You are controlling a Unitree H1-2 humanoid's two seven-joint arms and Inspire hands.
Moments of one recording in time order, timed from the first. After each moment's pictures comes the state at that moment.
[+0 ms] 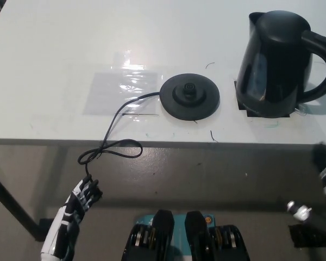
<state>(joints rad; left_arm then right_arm) 0.11 0.14 -0.02 -0.11 -0.10 -0.15 -0.14 0.02 -0.16 -0.12 -0.12 0.09 -0.33 0.11</state>
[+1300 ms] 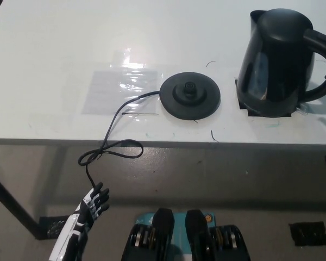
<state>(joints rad) 0.15 0.14 -0.06 -0.12 -0.08 -0.15 -0.15 -0.61 -0.38 -0.27 0.47 0.44 0.03 0.25</state>
